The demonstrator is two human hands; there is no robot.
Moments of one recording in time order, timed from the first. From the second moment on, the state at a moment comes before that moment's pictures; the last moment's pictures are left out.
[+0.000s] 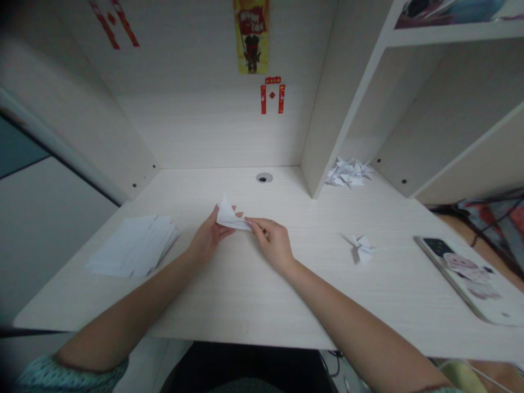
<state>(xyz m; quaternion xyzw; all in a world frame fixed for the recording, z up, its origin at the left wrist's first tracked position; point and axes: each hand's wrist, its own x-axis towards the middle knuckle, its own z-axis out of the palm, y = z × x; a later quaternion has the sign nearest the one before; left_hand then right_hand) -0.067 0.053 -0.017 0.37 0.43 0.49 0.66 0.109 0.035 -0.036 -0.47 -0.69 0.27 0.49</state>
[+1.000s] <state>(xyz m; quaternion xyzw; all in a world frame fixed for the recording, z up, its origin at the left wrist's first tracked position) -0.063 0.044 -0.018 0.46 0.46 0.49 0.59 0.107 0.040 -0.048 -0.46 -0.61 0.38 0.52</state>
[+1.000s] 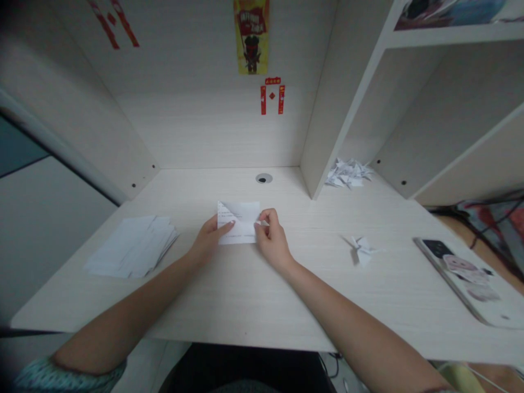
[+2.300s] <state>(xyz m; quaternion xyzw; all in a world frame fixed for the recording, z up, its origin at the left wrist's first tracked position) -0.063 0.048 -0.017 0.54 0.44 0.42 0.59 0.116 0.058 -0.038 -0.40 -0.51 0.50 0.57</state>
